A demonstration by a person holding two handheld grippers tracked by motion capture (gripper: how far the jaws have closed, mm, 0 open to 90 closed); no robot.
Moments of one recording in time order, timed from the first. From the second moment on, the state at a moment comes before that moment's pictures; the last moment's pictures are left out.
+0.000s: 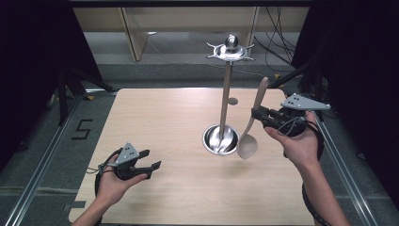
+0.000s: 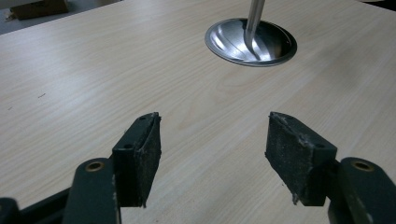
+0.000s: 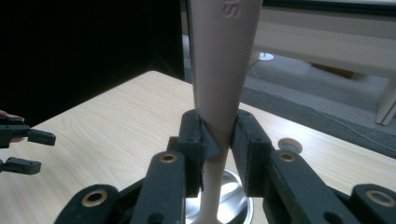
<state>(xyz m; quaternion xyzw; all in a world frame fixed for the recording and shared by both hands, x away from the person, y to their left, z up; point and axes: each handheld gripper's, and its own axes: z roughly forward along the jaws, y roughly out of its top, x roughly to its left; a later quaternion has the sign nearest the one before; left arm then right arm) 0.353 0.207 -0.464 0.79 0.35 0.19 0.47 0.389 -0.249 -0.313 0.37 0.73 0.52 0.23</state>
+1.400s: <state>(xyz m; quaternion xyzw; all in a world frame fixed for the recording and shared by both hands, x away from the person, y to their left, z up) 0.352 0.206 -0.466 0.80 0.34 0.19 0.46 0.428 -0.254 -0.272 0.30 0.77 0.51 0.23</state>
